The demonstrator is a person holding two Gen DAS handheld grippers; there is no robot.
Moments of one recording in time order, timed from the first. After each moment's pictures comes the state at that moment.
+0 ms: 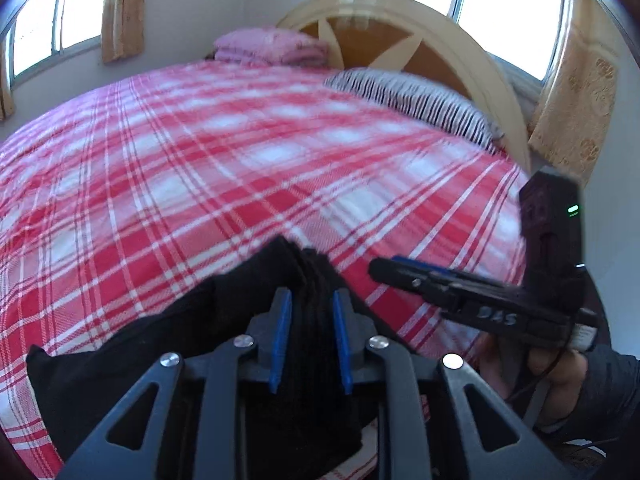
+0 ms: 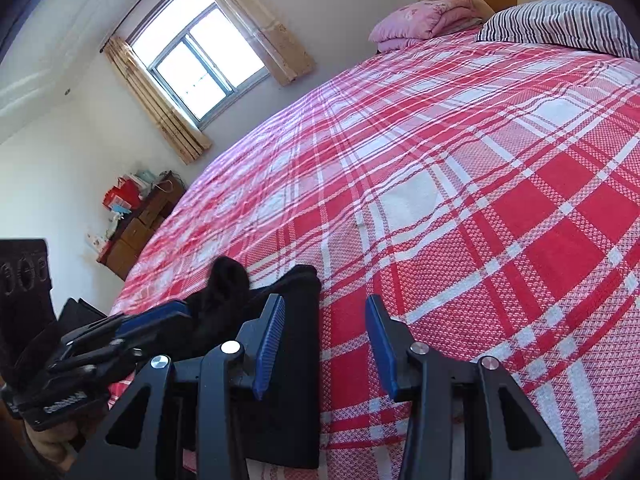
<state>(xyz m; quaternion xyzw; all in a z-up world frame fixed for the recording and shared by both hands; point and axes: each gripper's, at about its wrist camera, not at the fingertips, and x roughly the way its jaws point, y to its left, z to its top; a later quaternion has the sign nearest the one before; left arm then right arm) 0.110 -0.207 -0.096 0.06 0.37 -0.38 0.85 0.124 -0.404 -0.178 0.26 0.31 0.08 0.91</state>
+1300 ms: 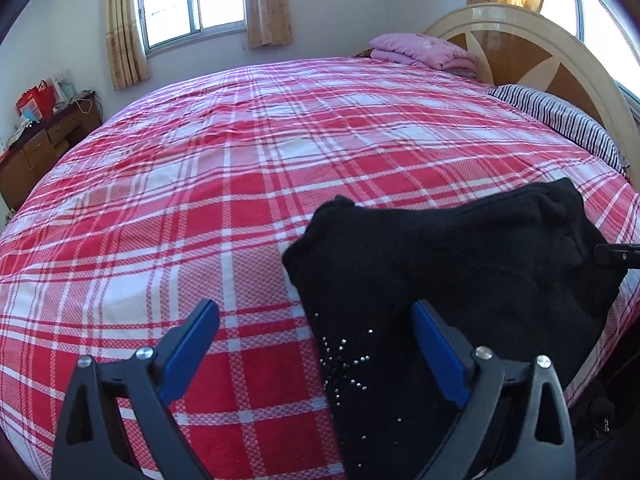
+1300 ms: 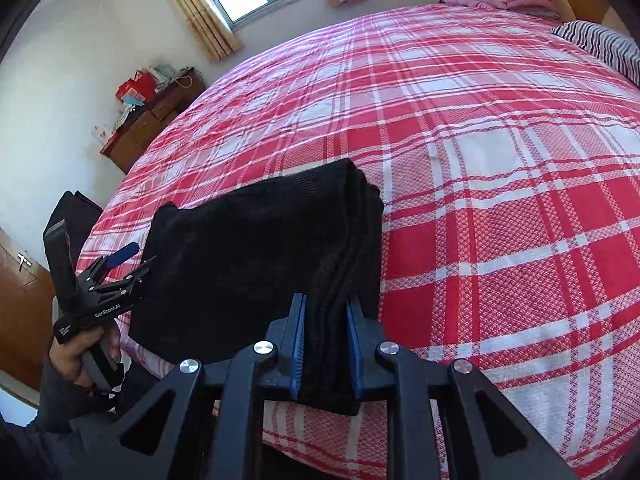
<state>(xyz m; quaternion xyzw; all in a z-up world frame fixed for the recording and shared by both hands) 0.130 -0.049 -0.164 0.06 0.37 -0.13 0.92 0.141 -0.359 -0.174 0.13 0.45 0.15 0.87</state>
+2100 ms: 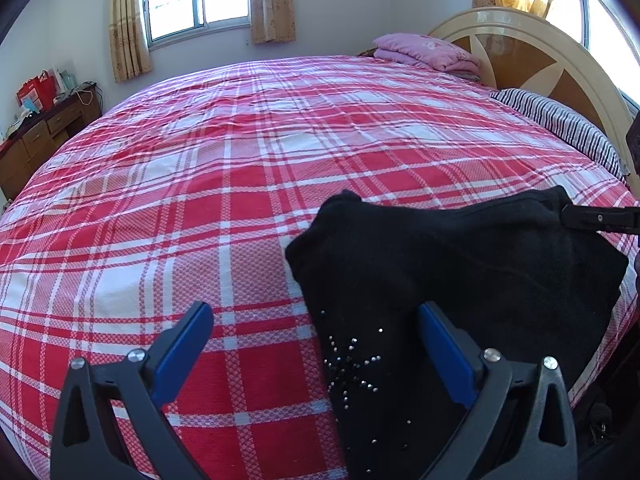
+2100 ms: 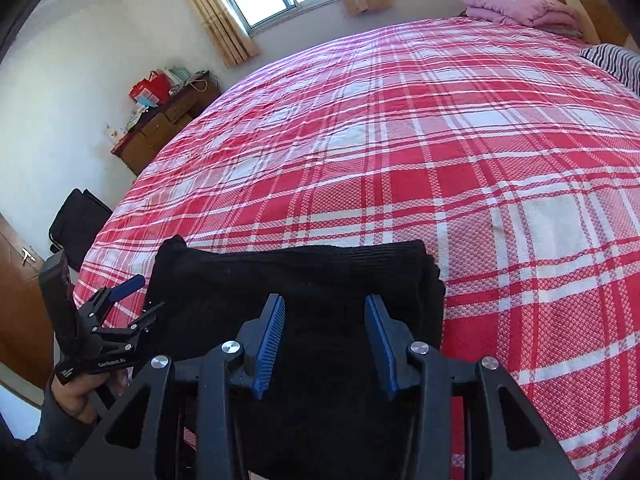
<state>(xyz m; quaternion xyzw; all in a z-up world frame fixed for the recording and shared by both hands) 0.130 -0.047 -0.168 0.05 0.38 -0.13 0.92 0.185 -0.327 -0.170 0.11 0.42 0.17 0.88</state>
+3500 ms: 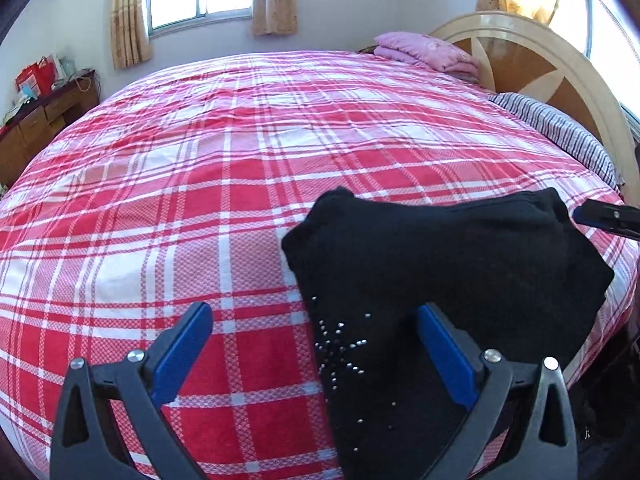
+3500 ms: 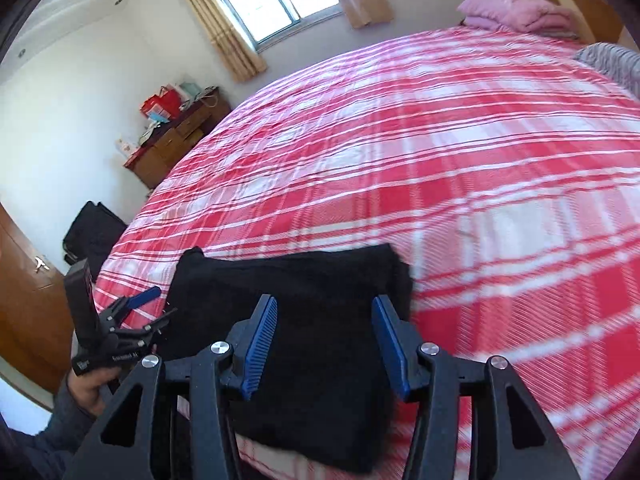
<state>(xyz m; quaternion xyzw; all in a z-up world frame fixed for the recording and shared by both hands) 0.124 -0.046 -0.162 0.03 0.39 -0.14 0.91 0.161 -0.357 -0.151 0.14 0.40 0.18 0.89</state>
